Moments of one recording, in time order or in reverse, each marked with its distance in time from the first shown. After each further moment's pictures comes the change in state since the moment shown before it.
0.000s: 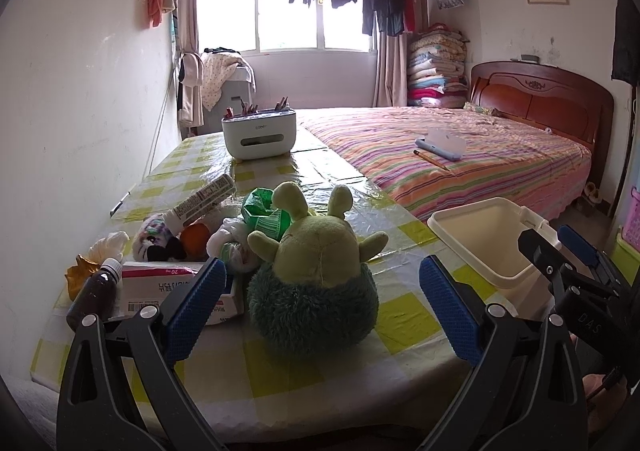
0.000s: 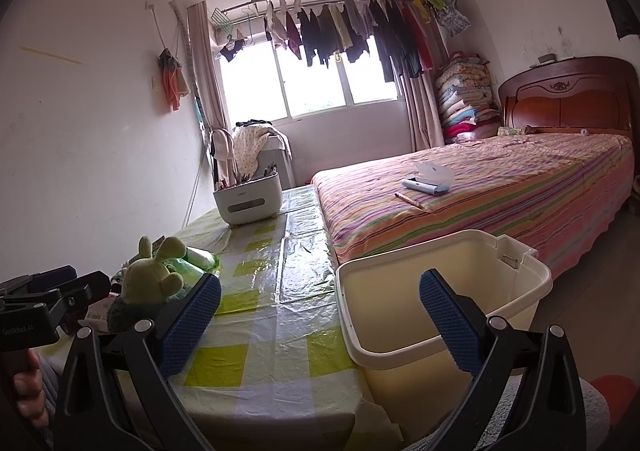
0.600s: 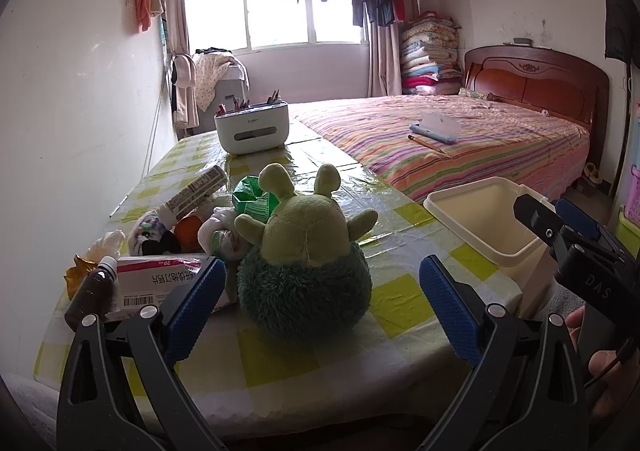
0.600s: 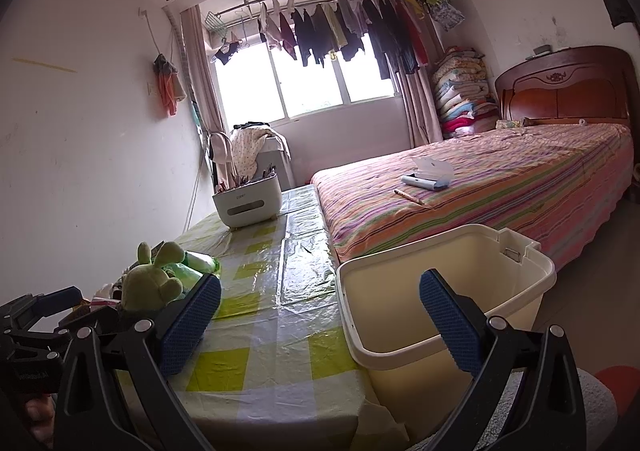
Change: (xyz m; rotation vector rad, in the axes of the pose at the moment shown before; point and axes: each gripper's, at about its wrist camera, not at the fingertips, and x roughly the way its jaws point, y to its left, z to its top) left arm 0.002 -0.011 -0.014 0.053 0.021 0.001; right arm 0.001 -0.004 0.001 0.026 0.005 0.005
